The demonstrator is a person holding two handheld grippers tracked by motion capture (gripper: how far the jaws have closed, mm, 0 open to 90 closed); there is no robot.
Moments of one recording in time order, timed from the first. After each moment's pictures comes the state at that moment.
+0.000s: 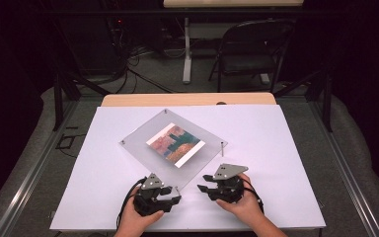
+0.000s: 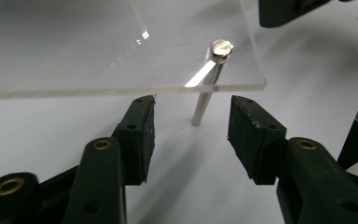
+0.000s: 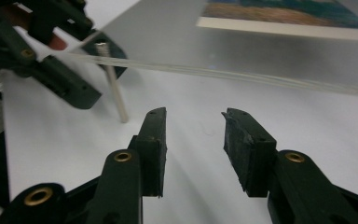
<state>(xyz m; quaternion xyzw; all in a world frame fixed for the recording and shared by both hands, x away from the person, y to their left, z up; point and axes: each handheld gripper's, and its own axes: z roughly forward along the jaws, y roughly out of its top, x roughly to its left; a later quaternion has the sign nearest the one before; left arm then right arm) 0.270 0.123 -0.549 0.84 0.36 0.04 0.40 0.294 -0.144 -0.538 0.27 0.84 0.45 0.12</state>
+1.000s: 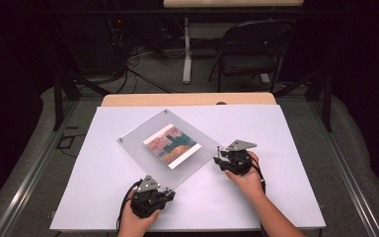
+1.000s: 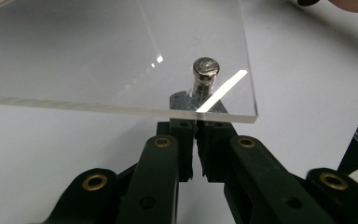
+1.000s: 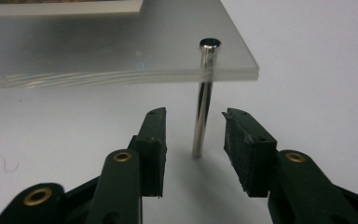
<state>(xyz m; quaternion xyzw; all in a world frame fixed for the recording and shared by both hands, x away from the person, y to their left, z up) 0.259 0.141 -0.549 0.82 0.39 0.05 0.42 0.376 -0.176 -0.561 0.39 0.80 0.42 0.18</state>
